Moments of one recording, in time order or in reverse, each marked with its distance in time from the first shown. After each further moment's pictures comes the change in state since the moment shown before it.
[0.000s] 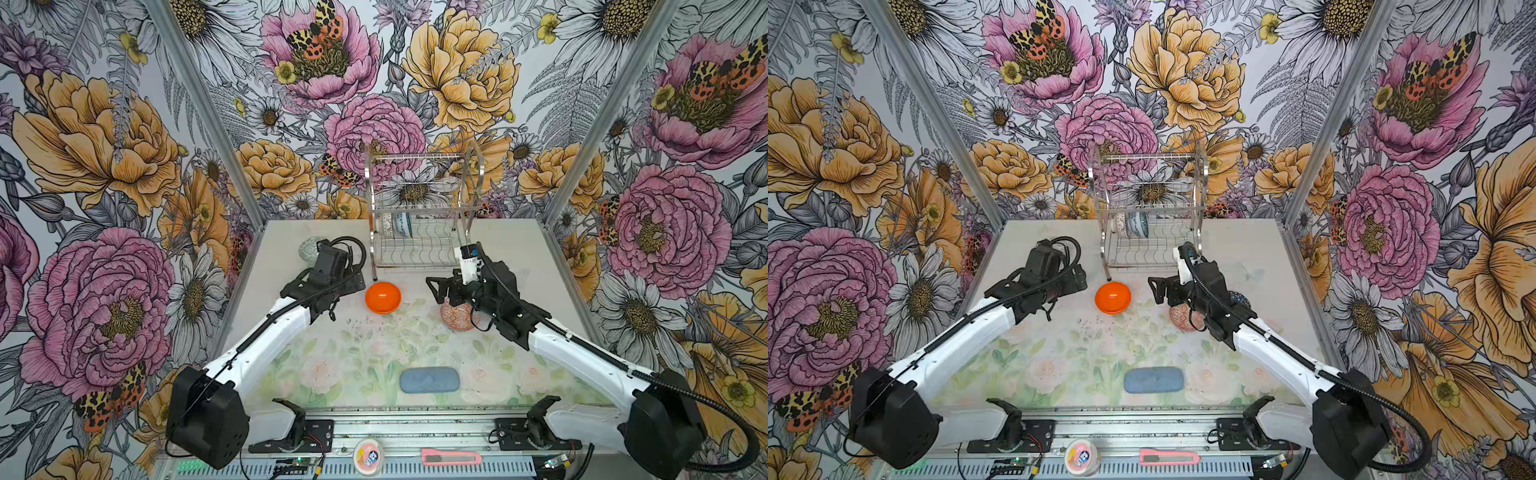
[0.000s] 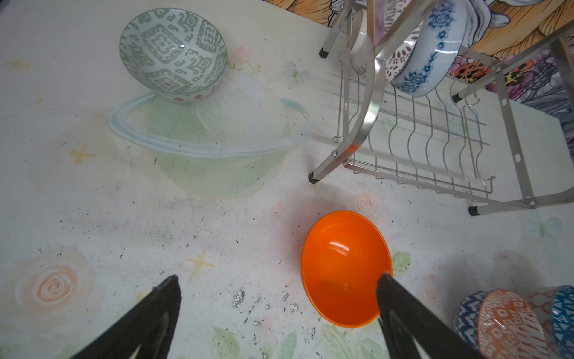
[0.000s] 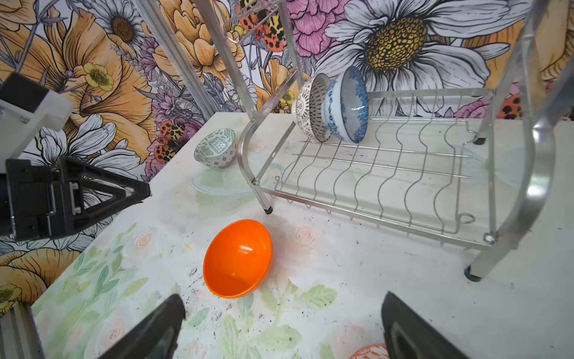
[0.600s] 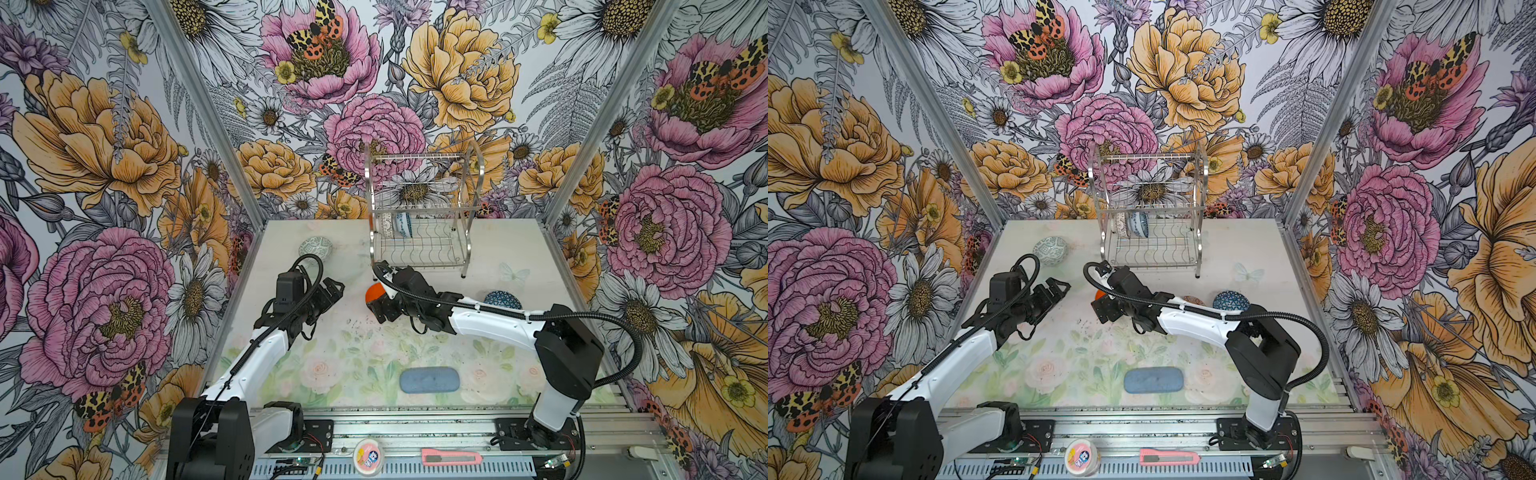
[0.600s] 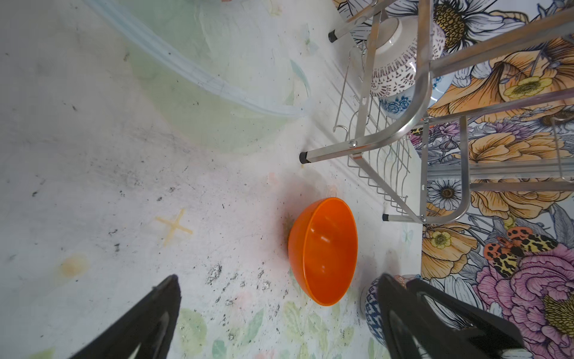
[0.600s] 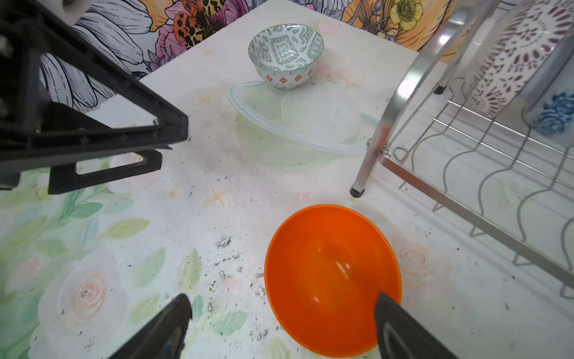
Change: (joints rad) left arm 0.329 -0.104 -0.350 0.309 0.503 -0.220; right arm 0.303 0.539 0.400 -0.097 0.135 -0.158
